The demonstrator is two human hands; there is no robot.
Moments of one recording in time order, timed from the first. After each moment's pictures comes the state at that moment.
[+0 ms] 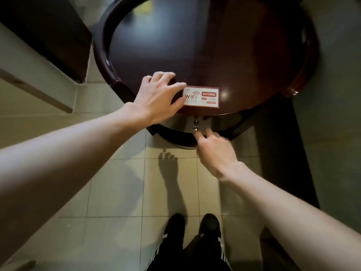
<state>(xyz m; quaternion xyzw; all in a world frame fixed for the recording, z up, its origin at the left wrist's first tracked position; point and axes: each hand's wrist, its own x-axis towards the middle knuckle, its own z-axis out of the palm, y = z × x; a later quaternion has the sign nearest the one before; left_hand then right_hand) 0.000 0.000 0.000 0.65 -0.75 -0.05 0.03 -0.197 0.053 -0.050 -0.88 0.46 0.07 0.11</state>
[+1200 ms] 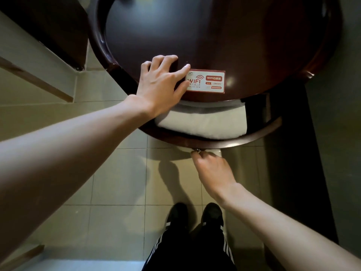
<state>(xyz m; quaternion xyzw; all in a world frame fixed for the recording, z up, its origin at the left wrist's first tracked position) -0.001 0.000 -0.025 0.67 -0.74 0.00 0.04 -0.202 0.111 -0.065 -0.89 0.42 0.06 0.17</state>
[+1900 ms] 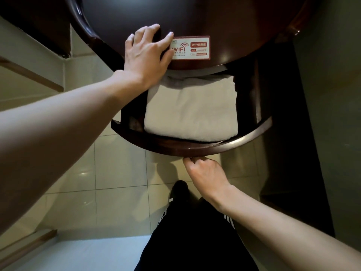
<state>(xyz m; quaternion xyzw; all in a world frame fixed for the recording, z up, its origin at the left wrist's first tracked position) -0.010 0.009 -0.020 0.70 -0.71 -0.05 0.04 -0.220 0.191 -0.058 -0.89 0.42 0.09 0.13</state>
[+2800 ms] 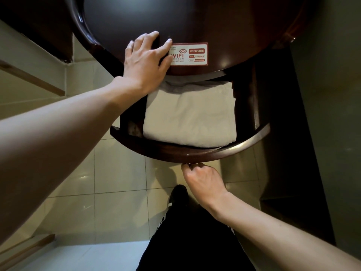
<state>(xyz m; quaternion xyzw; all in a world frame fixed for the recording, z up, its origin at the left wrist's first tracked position) -0.009 0.009 -0.024 0.71 -0.71 -0.05 0.04 -0.219 0.196 -0.065 -0.89 0.42 0.09 0.14</state>
